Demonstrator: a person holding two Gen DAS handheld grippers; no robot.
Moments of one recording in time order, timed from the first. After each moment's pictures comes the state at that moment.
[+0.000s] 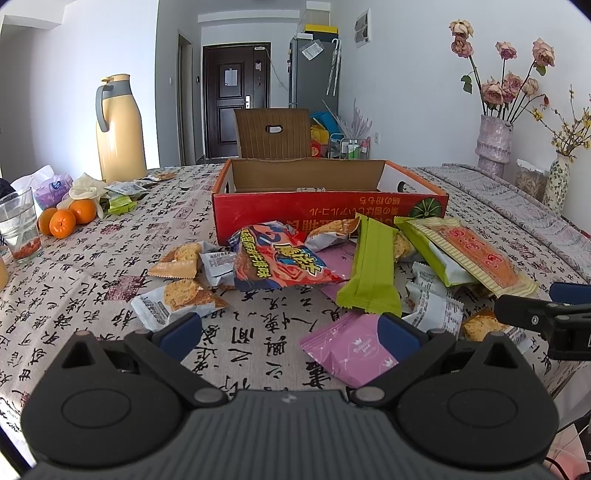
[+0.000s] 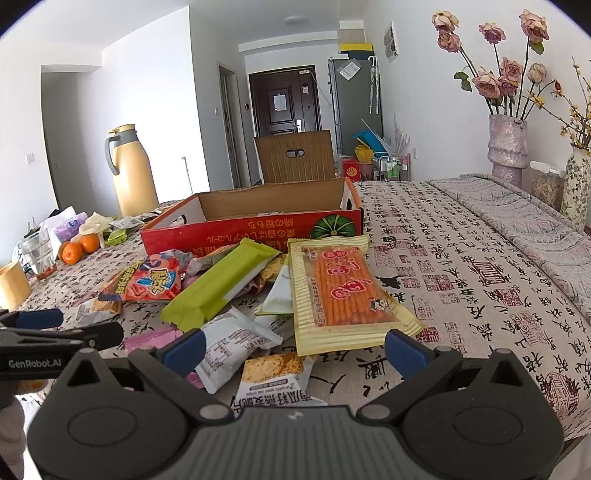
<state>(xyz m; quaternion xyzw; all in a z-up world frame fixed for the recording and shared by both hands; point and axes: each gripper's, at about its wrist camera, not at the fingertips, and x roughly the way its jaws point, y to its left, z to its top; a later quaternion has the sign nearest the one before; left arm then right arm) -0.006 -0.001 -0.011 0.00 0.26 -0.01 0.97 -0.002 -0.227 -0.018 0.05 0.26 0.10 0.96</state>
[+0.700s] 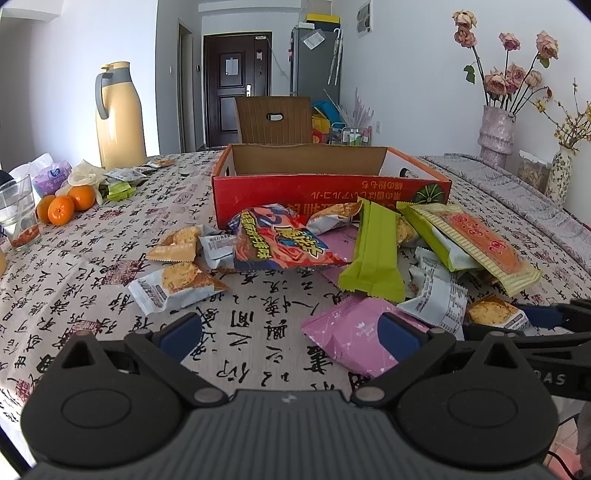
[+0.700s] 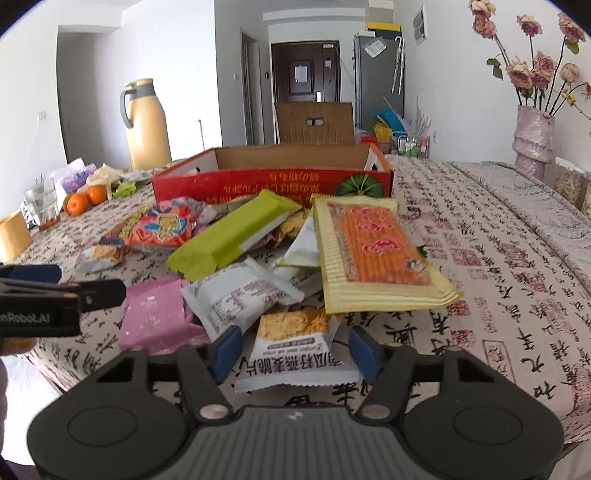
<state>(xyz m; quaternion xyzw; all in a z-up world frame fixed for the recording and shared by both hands) -0.005 0.000 -0.018 0.00 0.28 -0.02 0.96 0.008 -0.204 -0.045 0.00 0.30 0.12 0.95</state>
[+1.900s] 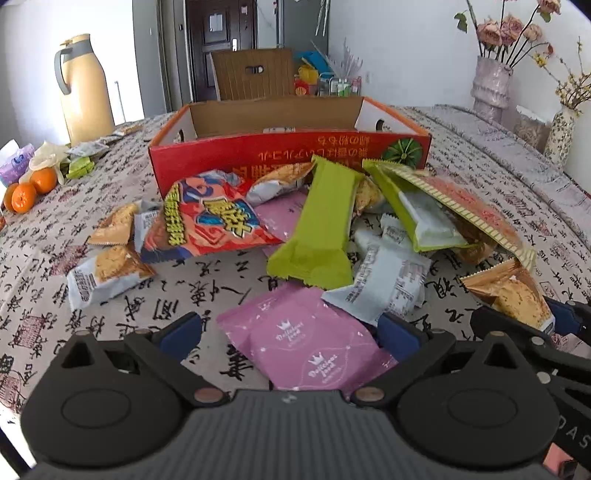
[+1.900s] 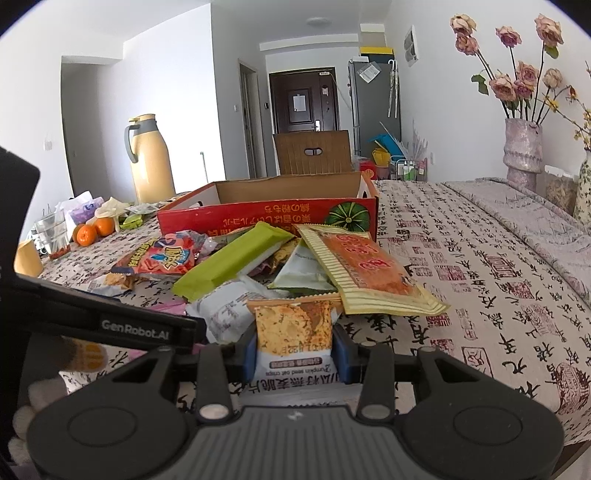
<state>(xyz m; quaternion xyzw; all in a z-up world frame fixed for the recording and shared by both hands) 0.038 -0.055 -0.026 0.02 0.37 -0.02 0.93 -0.014 -0.227 -0.035 0.03 0.25 0.13 0.96</state>
